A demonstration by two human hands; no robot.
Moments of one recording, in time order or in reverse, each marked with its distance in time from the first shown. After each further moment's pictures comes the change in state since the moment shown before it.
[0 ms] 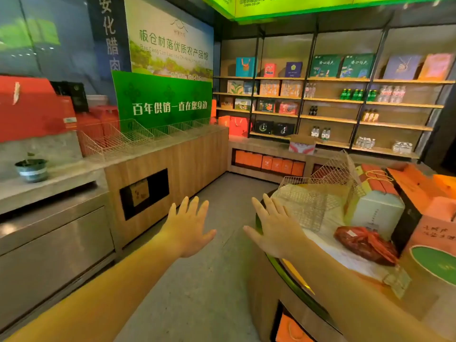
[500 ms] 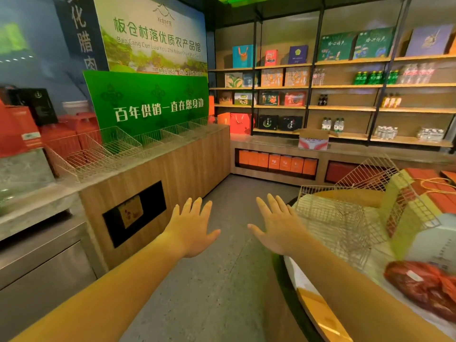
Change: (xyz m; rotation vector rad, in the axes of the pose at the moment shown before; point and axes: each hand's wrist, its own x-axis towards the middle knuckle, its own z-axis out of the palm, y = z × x) left_hand 0.328 -0.059 0.034 0.051 -0.050 0.032; right_hand 0.323 0.100 0.086 0.002 -0.078 0.069
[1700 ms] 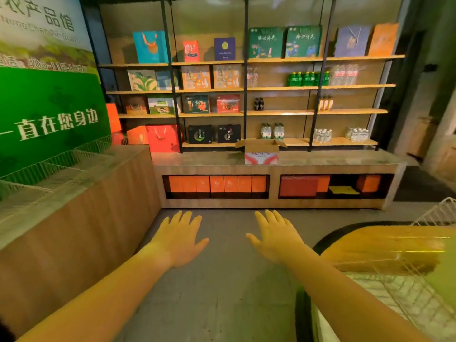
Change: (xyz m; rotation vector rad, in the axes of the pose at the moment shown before) left_hand 0.877 -0.083 0.043 0.041 0.017 0.405; right_hand 0.736 0.267 0.092 0.024 -0.076 0.450
